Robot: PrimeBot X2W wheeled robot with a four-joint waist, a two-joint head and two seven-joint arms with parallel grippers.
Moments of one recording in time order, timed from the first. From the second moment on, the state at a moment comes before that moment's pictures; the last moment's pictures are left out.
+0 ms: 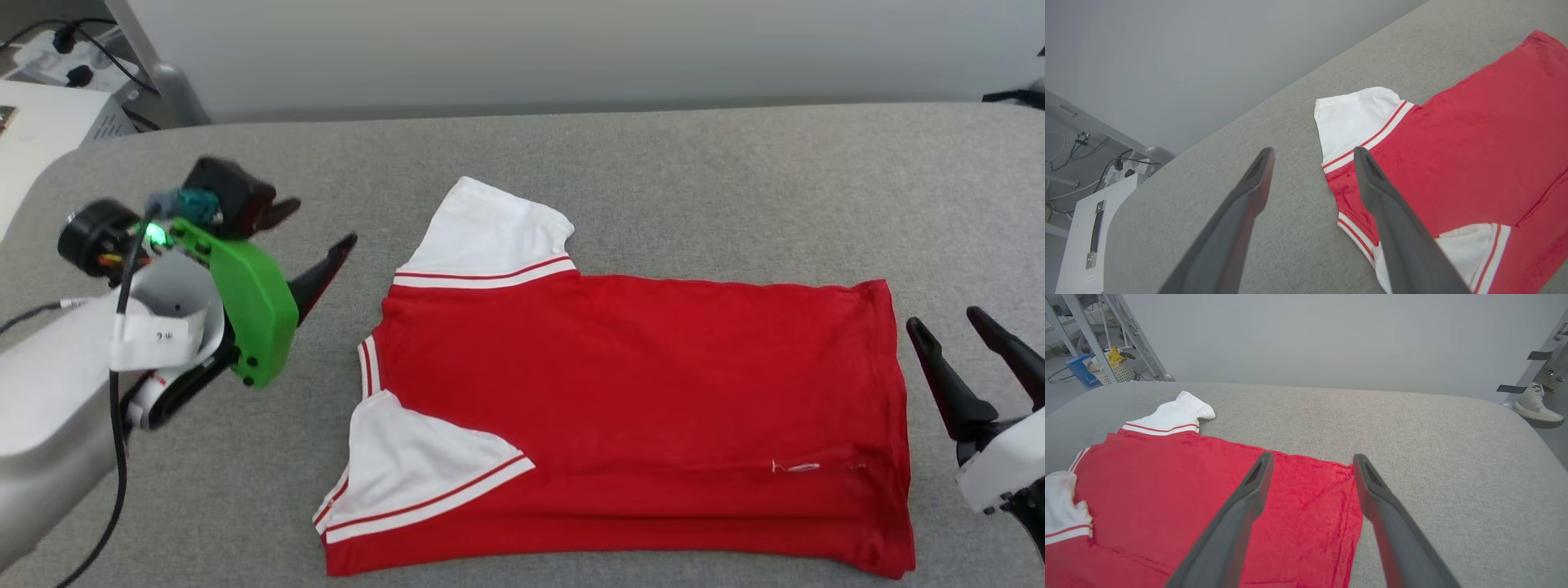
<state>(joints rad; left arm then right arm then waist) -0.89 0.87 -1.10 0.12 -0.95 0.02 0.14 -0.05 -0.53 0.10 -0.05 0.61 0.13 0.09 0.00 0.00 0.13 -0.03</state>
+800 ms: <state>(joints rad) -1.45 0.58 -1.12 0.64 -1.09 -0.13 0.67 -0.20 -0.39 0.13 -0.20 0.48 0.13 0.03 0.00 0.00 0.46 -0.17</state>
